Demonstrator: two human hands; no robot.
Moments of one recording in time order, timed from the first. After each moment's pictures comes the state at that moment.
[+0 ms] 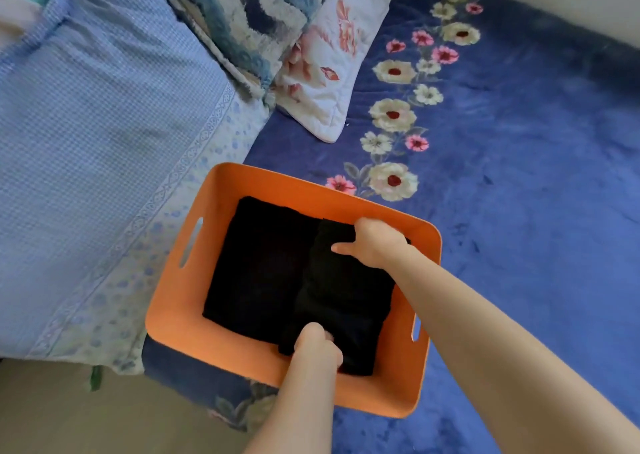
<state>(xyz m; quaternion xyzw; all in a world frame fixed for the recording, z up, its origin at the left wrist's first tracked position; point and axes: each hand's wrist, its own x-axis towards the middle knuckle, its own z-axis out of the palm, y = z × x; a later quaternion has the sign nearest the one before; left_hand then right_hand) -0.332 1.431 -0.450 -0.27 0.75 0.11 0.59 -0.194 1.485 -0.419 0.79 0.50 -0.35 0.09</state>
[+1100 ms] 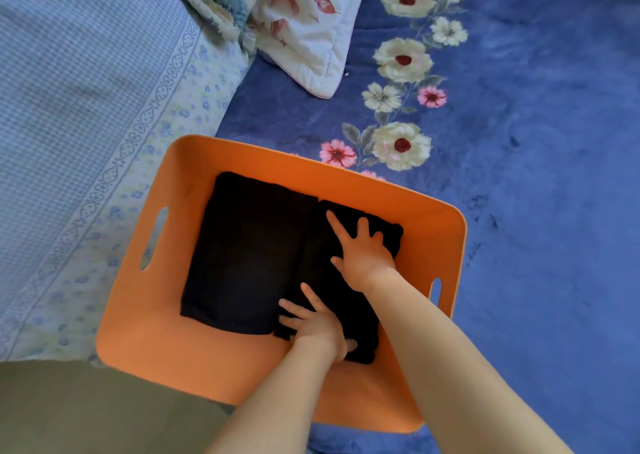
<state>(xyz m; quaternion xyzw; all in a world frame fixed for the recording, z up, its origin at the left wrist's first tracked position) -0.320 1.422 -0.520 0.57 0.55 -0.45 0.41 -0.210 1.456 -0.521 0.78 0.49 -0.36 0.16</state>
